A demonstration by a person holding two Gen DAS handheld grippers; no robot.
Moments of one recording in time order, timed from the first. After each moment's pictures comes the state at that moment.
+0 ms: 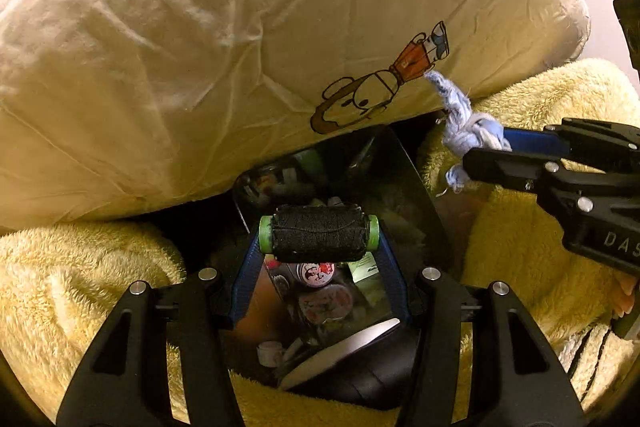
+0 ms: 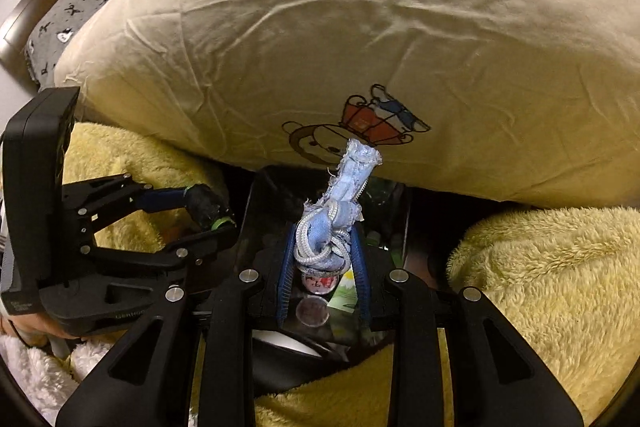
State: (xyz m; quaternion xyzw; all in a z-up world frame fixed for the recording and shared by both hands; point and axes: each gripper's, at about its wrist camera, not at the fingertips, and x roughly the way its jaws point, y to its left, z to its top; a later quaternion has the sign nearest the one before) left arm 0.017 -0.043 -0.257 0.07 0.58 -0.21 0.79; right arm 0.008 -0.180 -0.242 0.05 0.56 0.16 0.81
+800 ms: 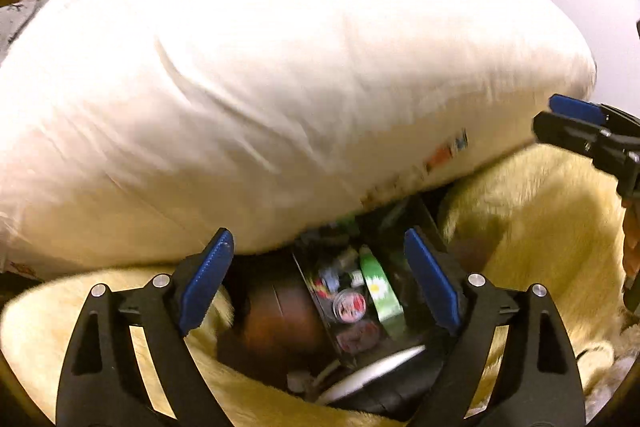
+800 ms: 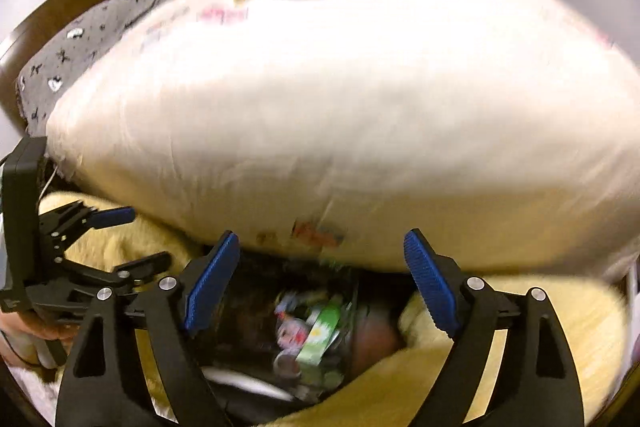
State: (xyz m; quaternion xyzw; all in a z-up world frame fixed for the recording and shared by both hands) left arm 0.044 -0.005 -0.183 0.05 0.50 -0.17 0.85; right arm 0.033 -0.219 -0.160 0.04 0.46 0.11 0.88
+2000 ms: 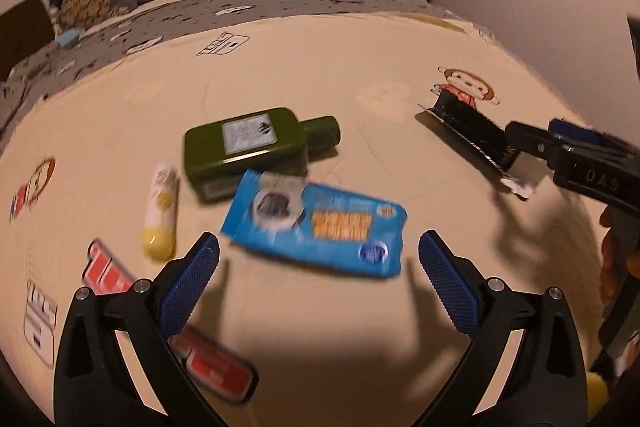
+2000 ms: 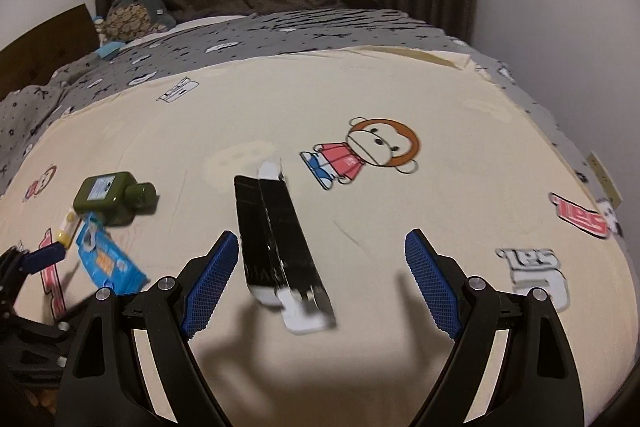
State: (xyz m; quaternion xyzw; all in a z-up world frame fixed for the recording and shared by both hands) left arm 0.296 -0.114 -0.103 0.05 0.41 -0.14 0.90; right arm 0.300 -0.316 -0.102 0.04 0.38 -0.01 0.92
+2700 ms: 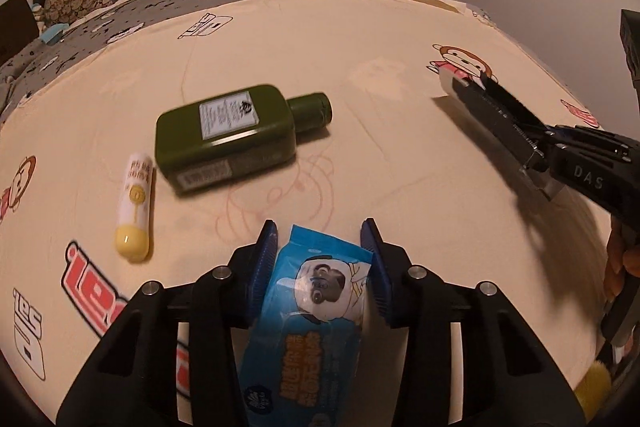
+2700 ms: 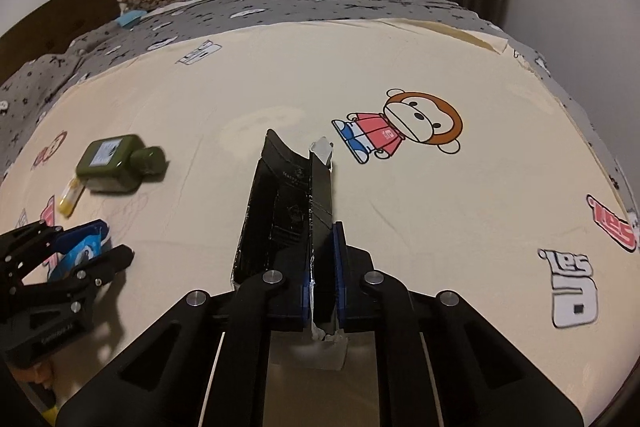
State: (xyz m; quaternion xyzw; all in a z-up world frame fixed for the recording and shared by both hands) left arm 0.298 -0.111 -0.116 0.05 0.43 -0.16 0.89; right arm 0.307 -0.302 -0.120 0.01 0.42 0.04 0.91
